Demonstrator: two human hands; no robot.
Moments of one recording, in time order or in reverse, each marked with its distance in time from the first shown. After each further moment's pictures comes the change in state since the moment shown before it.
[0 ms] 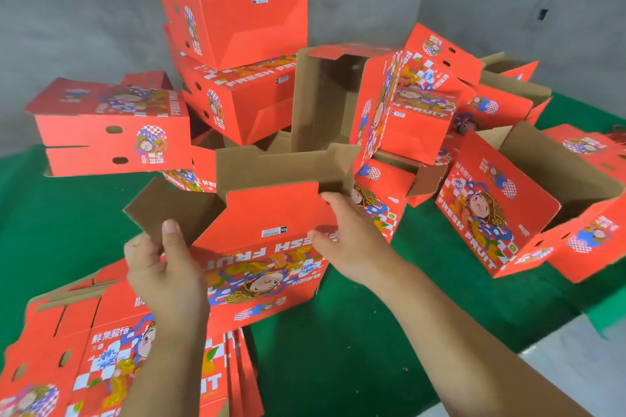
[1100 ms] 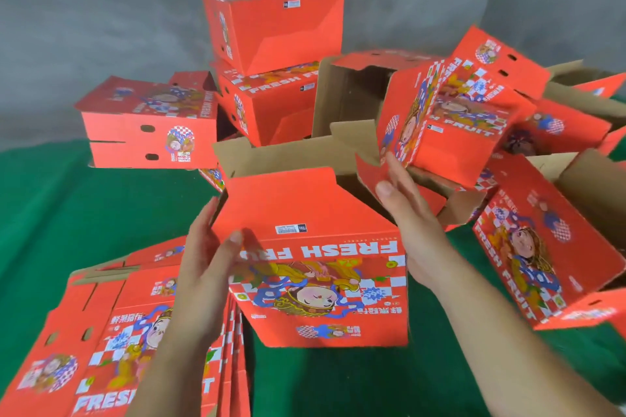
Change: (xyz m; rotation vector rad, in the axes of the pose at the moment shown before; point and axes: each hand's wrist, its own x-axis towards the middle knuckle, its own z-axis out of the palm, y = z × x) left_hand -0.025 0.028 0.027 -0.352 -0.503 -0.162; right_hand 0.041 0.037 -0.069 1.023 -0.009 -0.011
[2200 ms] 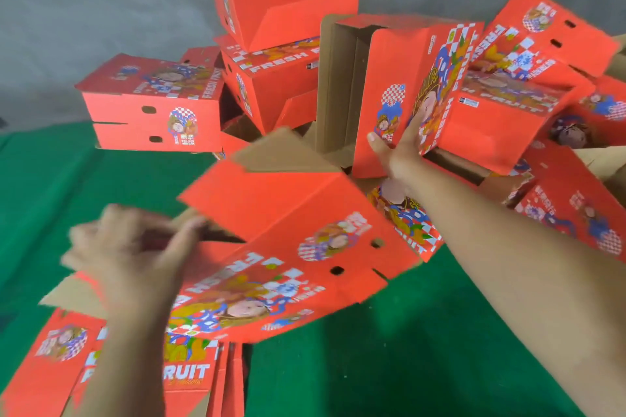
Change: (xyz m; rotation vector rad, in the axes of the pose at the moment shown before) left_hand 0.024 0.030 -0.019 1.086 0.487 0.313; right_hand 0.189 0.070 -0.044 -0.562 0.223 0.194
